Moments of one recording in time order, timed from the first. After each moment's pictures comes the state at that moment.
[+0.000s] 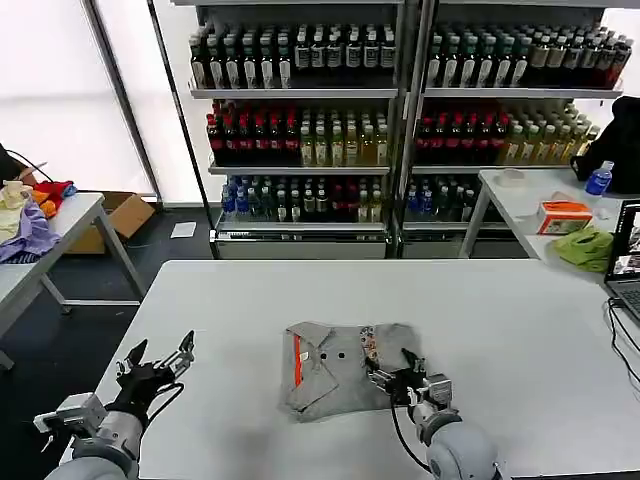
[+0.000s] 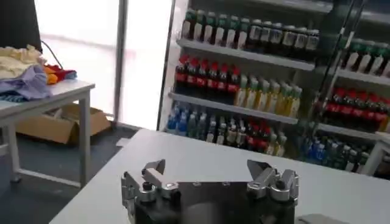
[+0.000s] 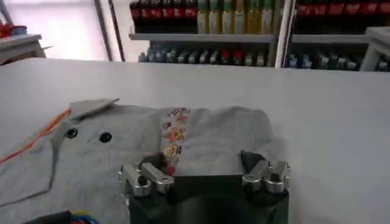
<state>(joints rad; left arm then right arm) 1.53 -1.27 -0.70 -2.28 -0.60 0.52 -0.22 -1.23 1.21 0.24 1.89 0.39 -0.52 0.12</state>
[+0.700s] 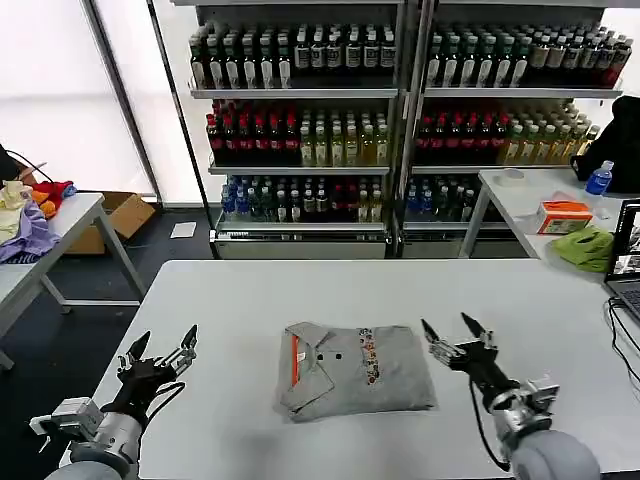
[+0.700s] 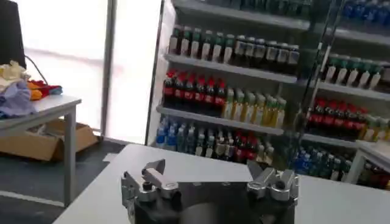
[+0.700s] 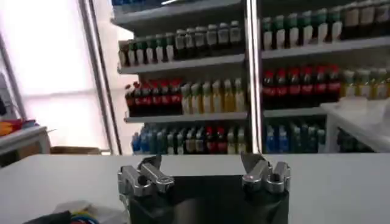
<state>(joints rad) 1.54 -1.29 -0.72 -2.29 -0.55 0.46 -0.12 -1.43 1.19 0.68 2.10 0.48 -0.31 -0.14</state>
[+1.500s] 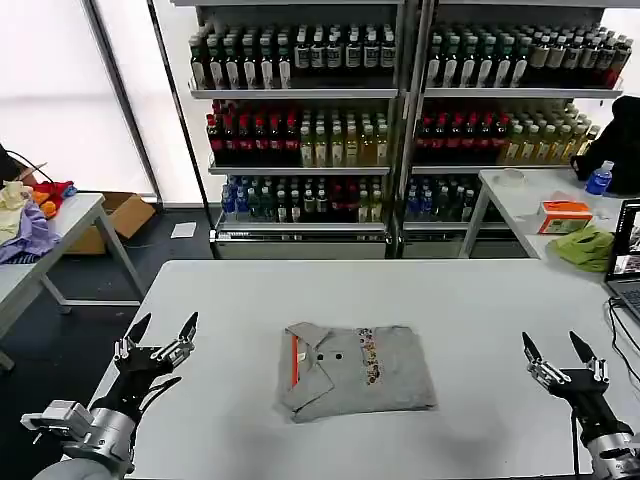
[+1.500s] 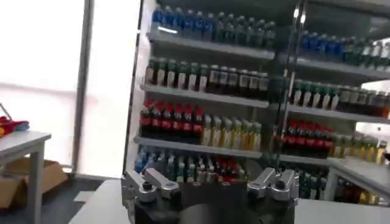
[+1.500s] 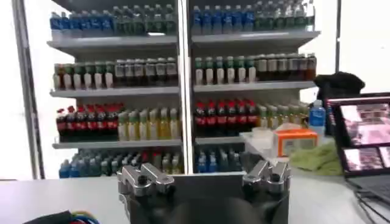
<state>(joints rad) 1.52 -1.32 -0.78 -2.24 -0.50 0.32 0.12 -1.59 1.29 1.05 2.05 0.49 -0.14 -0.30</state>
